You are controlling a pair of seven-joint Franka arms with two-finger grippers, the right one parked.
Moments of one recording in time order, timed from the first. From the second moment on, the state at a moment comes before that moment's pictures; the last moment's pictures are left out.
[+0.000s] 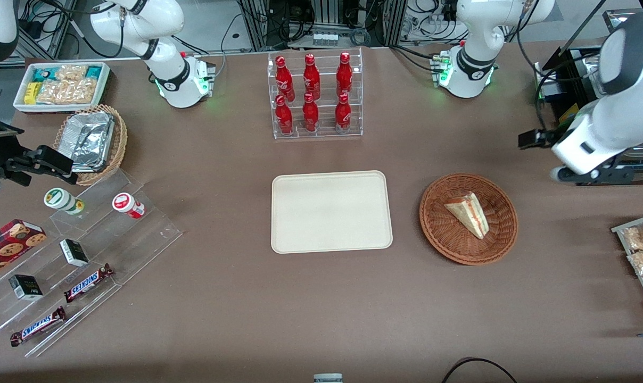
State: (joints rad) arm -0.06 0.06 -0.04 -1.72 0.04 1.46 -0.05
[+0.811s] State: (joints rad) arm -0.08 0.06 -0.04 -2.20 0.04 2.09 -0.12
